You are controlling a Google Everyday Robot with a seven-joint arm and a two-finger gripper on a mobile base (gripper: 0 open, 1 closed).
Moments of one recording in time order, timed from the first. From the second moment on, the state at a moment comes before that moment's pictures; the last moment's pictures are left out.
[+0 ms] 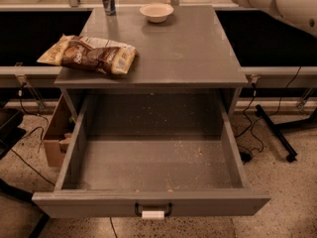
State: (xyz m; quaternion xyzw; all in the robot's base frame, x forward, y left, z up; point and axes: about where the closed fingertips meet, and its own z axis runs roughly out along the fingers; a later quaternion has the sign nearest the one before) arm 0.717 -0.149 1.106 -0.23 0.67 0.04 0.70
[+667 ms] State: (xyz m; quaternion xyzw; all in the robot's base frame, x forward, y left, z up) arm 0.645 -0.120 0.910 -0.24 0.77 0.09 0.58
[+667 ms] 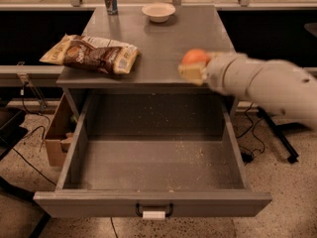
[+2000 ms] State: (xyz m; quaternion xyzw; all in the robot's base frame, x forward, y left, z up) arm 0.608 -0.068 0.681 -0.30 0.83 0.18 0.43
